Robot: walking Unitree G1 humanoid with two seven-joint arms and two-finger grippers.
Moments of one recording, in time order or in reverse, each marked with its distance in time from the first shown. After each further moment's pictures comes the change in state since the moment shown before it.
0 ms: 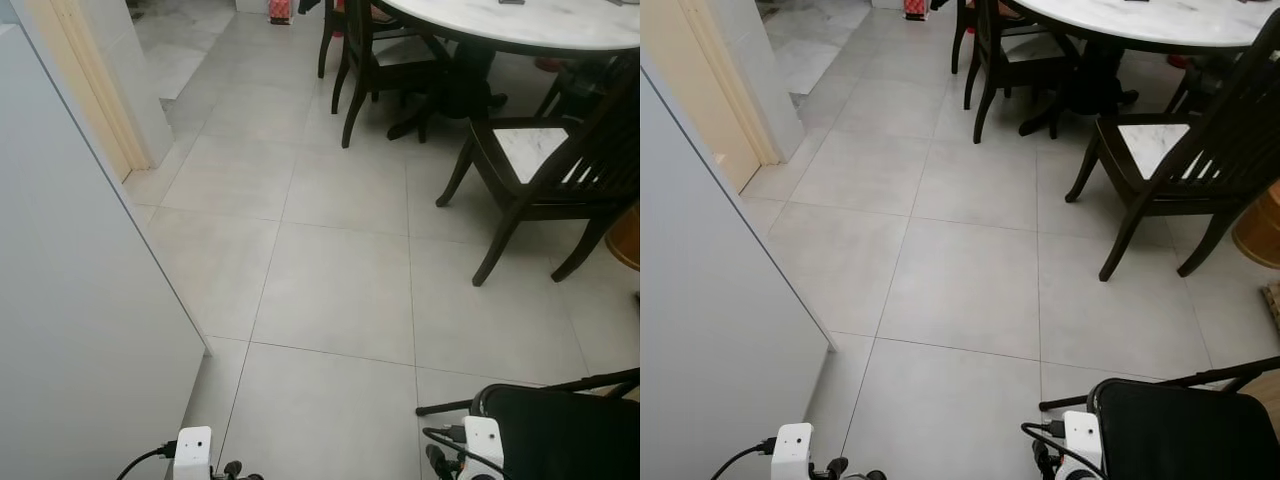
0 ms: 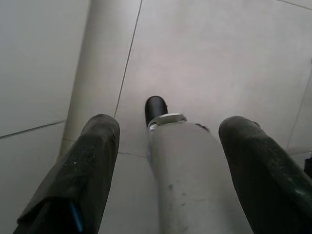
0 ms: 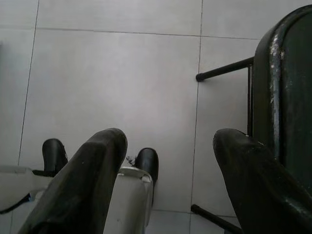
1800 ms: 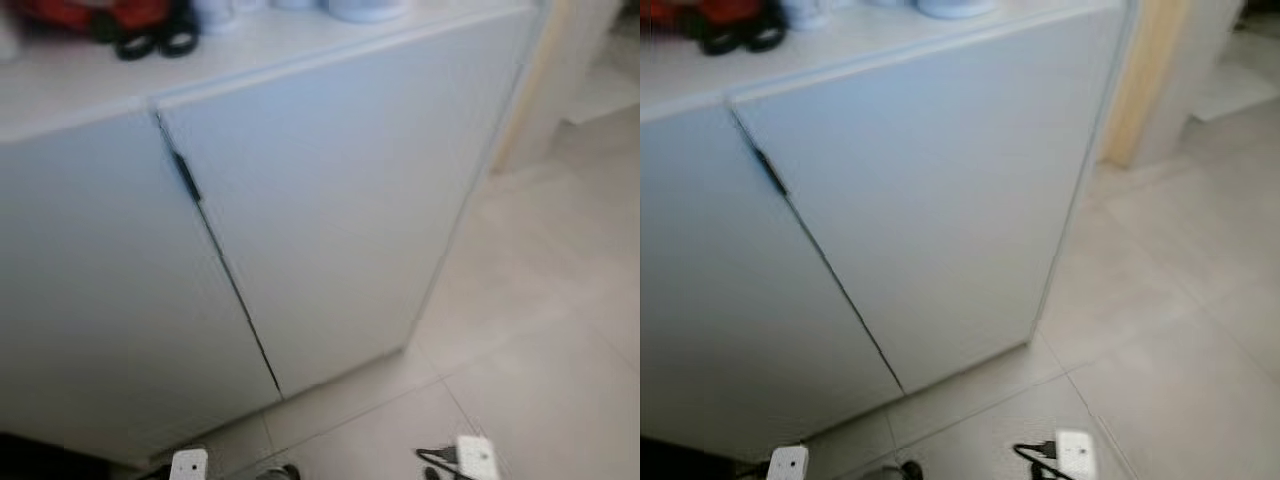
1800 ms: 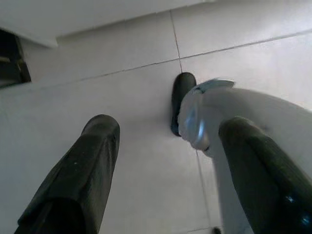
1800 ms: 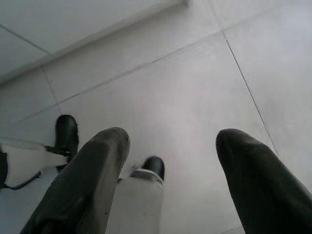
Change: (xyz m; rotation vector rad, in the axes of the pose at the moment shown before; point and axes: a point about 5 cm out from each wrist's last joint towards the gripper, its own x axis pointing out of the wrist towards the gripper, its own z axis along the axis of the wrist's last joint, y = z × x) left arm -0.006 0.008 -0.020 0.003 0.056 0.015; right arm -0.001 0.008 -0.013 0.007 0.037 -0.034
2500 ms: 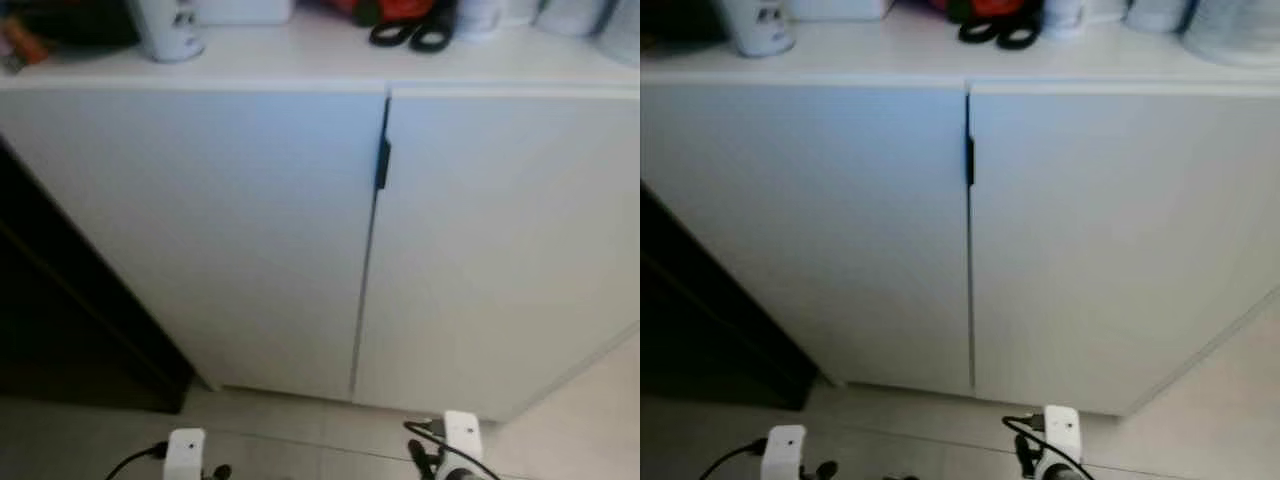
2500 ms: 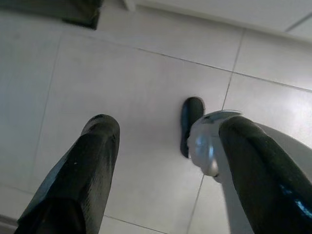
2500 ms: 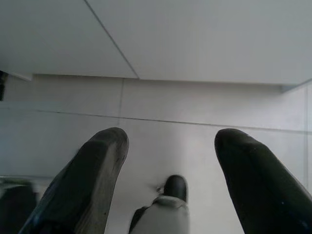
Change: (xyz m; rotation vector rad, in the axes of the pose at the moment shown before) left arm 0.004 -0.005 0.015 0.050 -0.020 -0.017; right arm 0.004 0.001 0.014 0.025 -0.022 -0.005
